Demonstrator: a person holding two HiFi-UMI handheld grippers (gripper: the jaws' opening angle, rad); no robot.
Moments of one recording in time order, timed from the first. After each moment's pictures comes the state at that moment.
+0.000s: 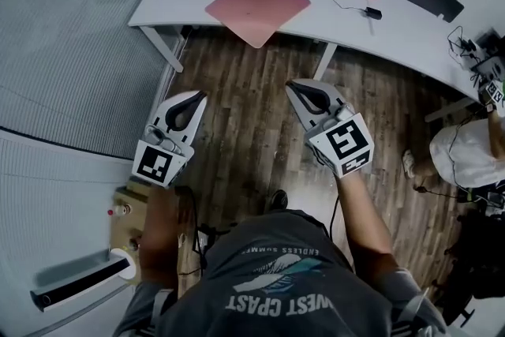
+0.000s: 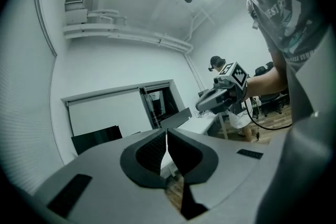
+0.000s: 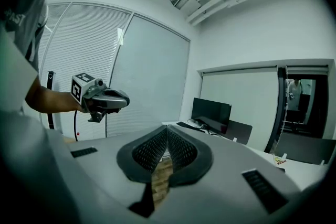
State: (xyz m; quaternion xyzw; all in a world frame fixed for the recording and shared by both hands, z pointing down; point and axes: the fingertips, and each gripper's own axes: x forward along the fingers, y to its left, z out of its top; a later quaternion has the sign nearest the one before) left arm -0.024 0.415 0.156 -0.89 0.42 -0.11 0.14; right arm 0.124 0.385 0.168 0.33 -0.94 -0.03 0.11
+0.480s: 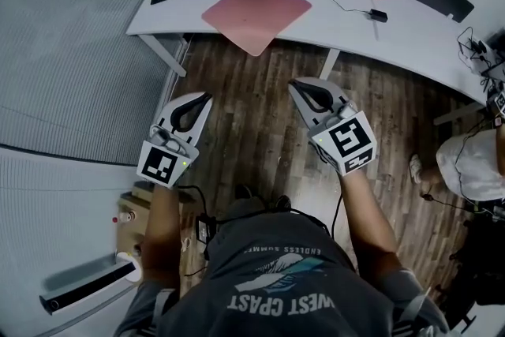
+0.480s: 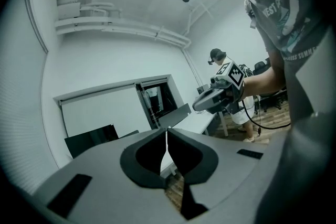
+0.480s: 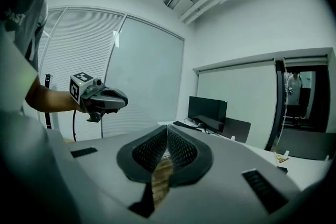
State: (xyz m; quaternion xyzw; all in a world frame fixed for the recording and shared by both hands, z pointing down) left arm 0.014 0.348 0.167 -0.89 0.41 -0.13 0.13; right arm 0.159 0.312 0.185 0.33 -0.94 -0.02 0.11
